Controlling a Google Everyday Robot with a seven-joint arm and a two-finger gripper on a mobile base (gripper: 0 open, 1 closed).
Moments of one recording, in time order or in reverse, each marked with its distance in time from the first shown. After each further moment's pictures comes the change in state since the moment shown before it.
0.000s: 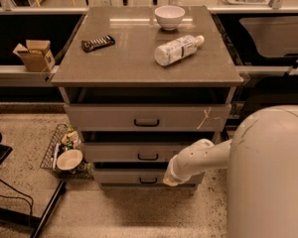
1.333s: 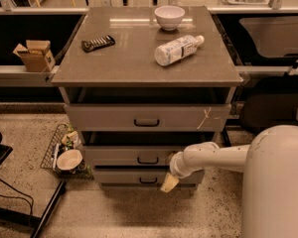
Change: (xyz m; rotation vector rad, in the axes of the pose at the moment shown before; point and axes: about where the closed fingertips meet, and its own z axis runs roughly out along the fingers) arm 0.008 -0.041 0.041 0.014 -0.109 0.028
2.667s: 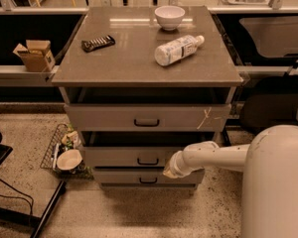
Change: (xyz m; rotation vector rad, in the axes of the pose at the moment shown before) arm 0.000 0.000 0.000 0.000 0.000 0.000
